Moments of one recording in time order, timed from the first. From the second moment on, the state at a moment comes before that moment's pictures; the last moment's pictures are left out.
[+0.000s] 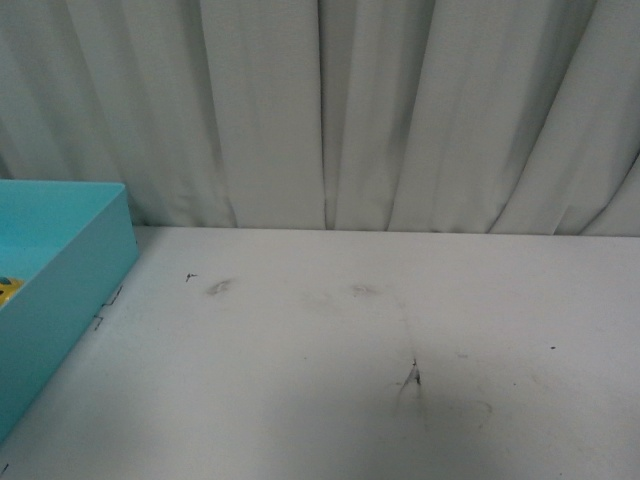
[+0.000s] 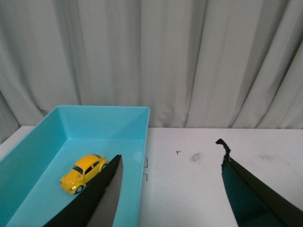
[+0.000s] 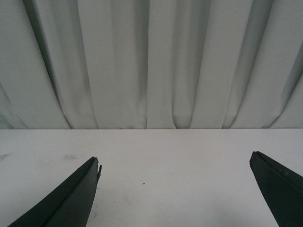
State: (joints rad) left arm 0.00 0.01 0.01 0.00 0.00 0.00; right arm 0.00 0.00 0.01 0.00 0.00 -0.01
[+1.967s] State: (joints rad) left arm 0.00 0.01 0.01 0.00 0.00 0.00; right arm 0.00 0.00 0.01 0.00 0.00 -0.01
